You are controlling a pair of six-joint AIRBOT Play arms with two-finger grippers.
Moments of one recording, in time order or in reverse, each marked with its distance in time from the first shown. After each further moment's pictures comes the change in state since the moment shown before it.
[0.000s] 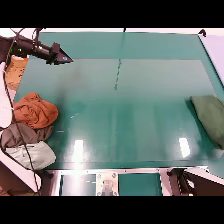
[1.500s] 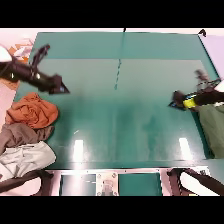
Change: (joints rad) left arm -0.076 0.624 -0.805 0.274 0.068 -0.051; right arm 1.211 0.048 0.146 -0.060 0.275 0.013
